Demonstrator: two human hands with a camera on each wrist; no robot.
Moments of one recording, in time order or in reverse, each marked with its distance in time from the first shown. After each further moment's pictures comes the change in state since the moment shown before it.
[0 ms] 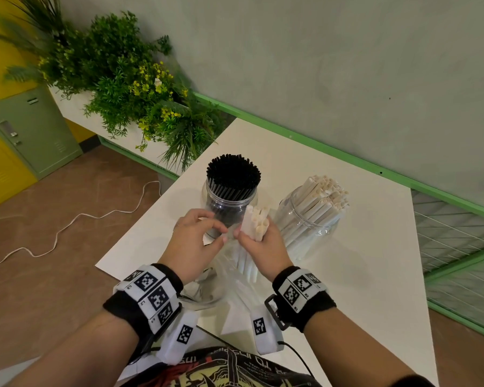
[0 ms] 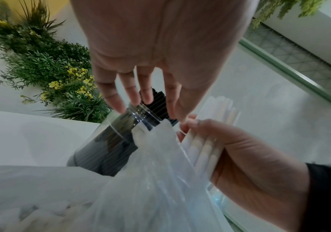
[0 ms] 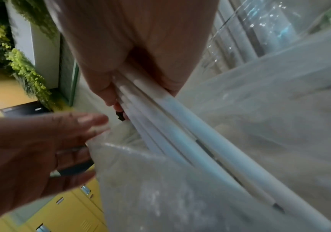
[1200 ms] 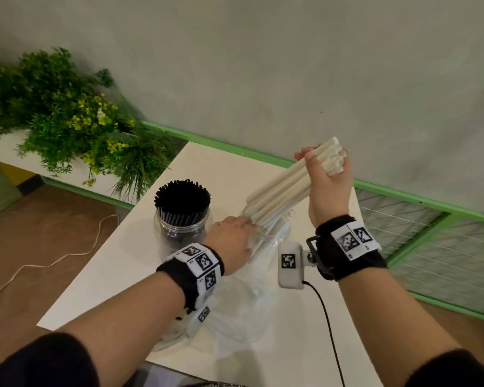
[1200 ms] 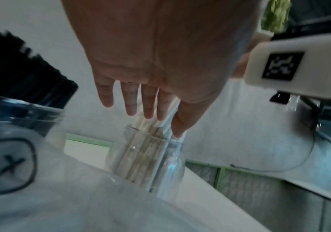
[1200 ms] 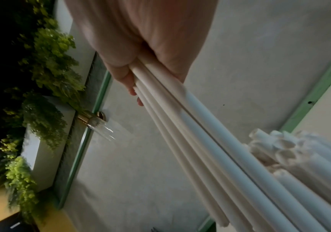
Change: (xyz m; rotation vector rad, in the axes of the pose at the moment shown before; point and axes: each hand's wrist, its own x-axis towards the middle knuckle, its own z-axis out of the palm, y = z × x) left_hand 0.071 0.102 0.075 0.547 -0.411 0.413; right_hand 0.024 -0.133 -0.139 0.194 0.644 -0.360
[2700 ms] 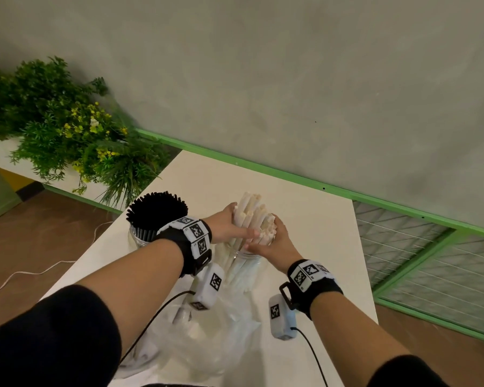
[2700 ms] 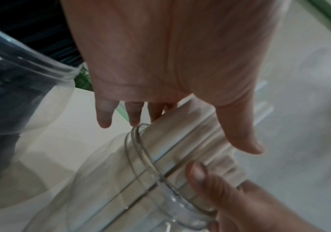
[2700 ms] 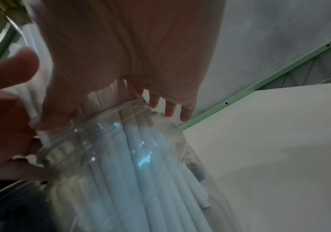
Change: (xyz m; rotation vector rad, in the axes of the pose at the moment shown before) left_hand 0.100 -0.020 0.008 -0.763 -0.153 -0.319; right_hand 0.002 0.147 -0.059 -0.526 -0.513 0.392
